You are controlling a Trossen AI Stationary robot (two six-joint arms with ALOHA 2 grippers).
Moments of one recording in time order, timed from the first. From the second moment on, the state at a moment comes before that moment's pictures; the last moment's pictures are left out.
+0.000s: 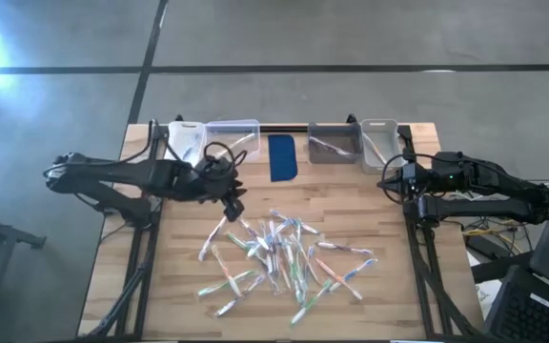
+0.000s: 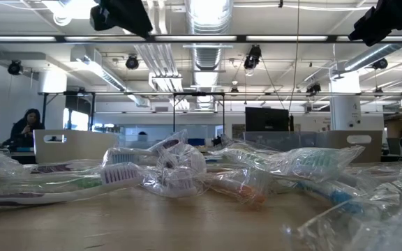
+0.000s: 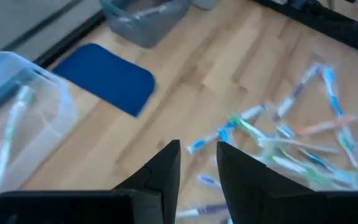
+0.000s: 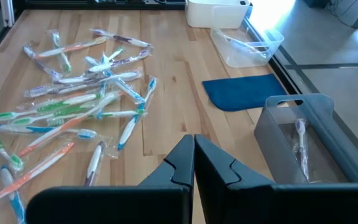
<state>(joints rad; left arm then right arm) -0.13 1.22 1.24 -0.80 -0.38 -0.56 -0.12 0.40 0.75 -0.86 0.04 -0.02</state>
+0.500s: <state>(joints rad) -0.19 1.29 1.24 -1.06 -0.02 0.19 -0.12 0.40 0.75 -0.86 0.04 -0.02</state>
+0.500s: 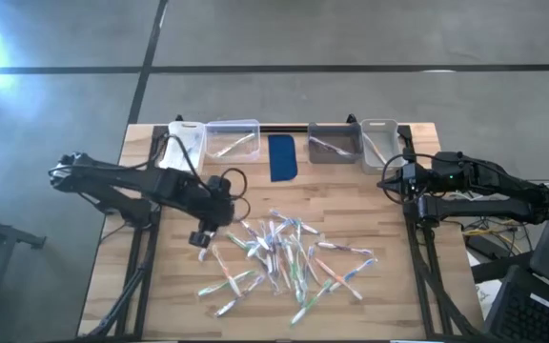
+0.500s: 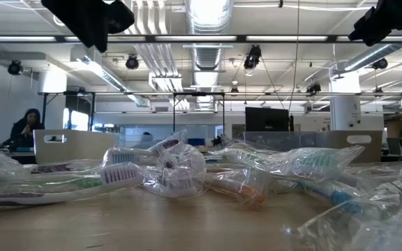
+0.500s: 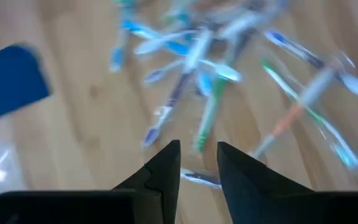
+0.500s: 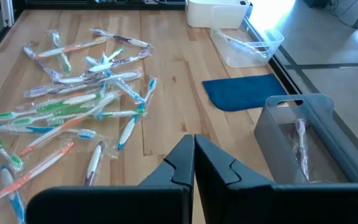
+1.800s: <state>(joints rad) -0.37 1.67 1.07 -0.90 0.13 0.70 -0.12 0.40 0.75 -0.86 0.04 -0.02</state>
